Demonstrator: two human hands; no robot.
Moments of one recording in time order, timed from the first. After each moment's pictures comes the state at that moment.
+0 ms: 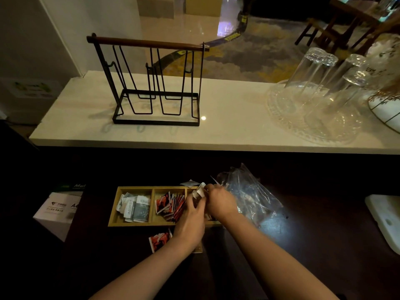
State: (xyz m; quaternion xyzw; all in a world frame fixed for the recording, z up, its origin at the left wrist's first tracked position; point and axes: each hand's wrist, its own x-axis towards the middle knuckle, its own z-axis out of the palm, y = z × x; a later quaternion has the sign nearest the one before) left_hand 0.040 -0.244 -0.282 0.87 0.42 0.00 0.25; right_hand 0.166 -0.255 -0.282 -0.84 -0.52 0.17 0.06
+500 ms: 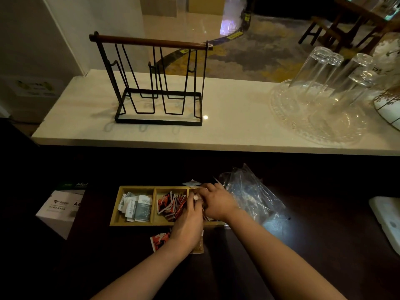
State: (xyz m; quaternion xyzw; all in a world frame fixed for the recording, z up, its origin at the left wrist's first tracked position) left_hand 0.031 -0.236 -0.295 0.88 0.41 0.00 0.23; right_hand 0.170 -0.248 -0.289 -0.76 -0.62 0.19 -0.01
